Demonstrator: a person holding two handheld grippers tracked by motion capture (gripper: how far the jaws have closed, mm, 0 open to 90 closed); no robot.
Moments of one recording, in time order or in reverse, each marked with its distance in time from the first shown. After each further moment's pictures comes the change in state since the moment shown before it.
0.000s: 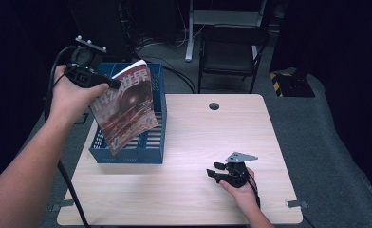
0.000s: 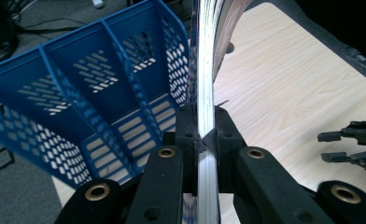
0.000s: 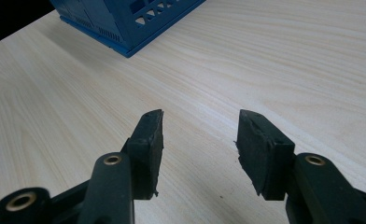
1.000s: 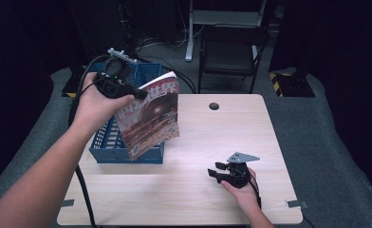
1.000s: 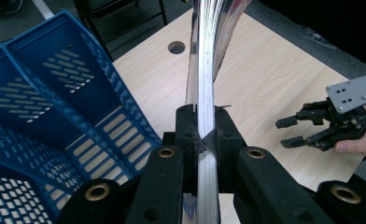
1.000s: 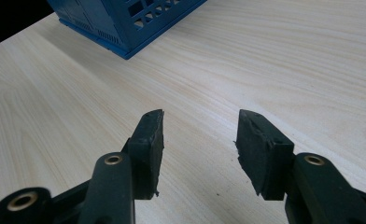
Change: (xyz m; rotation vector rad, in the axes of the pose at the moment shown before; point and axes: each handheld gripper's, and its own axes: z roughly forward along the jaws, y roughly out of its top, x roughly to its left) left arm -0.054 0.008 0.021 0.017 -0.134 0.149; right arm -0.001 -0.001 -0.004 -0.002 -0.001 0.001
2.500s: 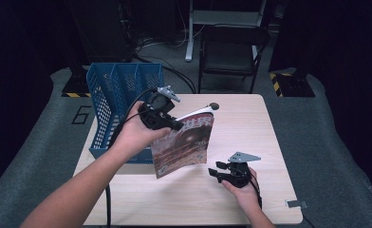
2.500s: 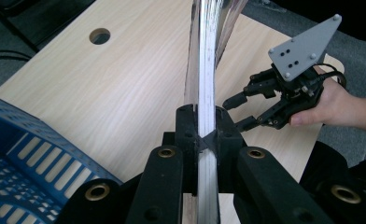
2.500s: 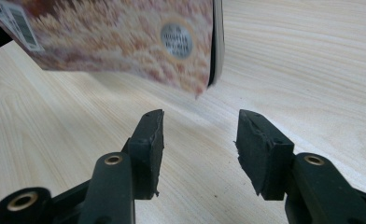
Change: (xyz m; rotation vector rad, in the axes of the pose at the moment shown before) left arm -0.074 -0.013 0.075 0.052 -0.172 0.152; right arm 0.000 0.001 -0.003 -0.014 0.003 0.014
